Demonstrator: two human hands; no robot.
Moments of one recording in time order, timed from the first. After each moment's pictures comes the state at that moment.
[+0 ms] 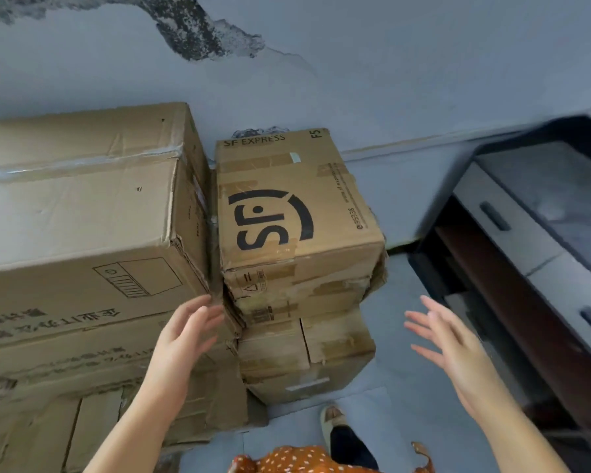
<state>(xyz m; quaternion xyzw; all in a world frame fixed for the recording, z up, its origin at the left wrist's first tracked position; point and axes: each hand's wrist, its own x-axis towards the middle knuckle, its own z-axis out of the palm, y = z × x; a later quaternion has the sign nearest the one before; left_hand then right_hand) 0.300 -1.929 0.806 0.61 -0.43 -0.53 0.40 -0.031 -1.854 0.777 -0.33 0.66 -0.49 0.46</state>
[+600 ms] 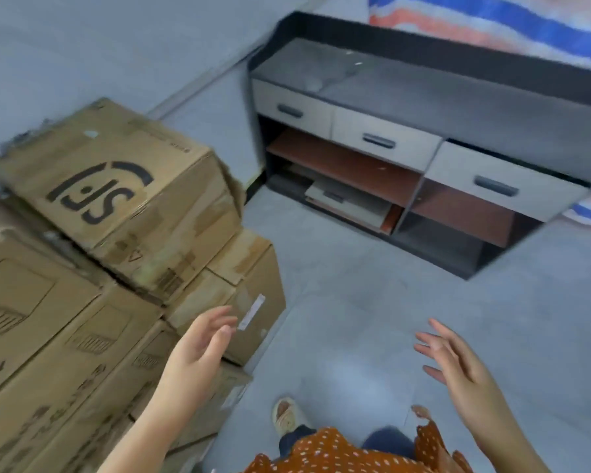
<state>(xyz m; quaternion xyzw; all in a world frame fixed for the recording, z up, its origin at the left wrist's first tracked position) 0.315 -1.808 0.794 0.39 -0.73 -0.55 0.07 0.155 -1.527 0.753 -0.03 0.77 -0.59 0.25</state>
